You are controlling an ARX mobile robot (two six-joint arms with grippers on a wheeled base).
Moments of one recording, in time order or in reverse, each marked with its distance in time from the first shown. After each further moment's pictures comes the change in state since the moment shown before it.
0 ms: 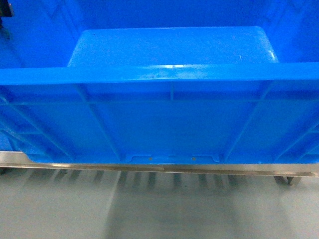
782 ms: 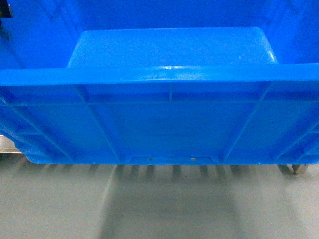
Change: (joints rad) left arm 0.000 0.000 0.000 0.000 0.001 0.001; right arm 0.000 0.000 0.000 0.001 -0.002 0.000
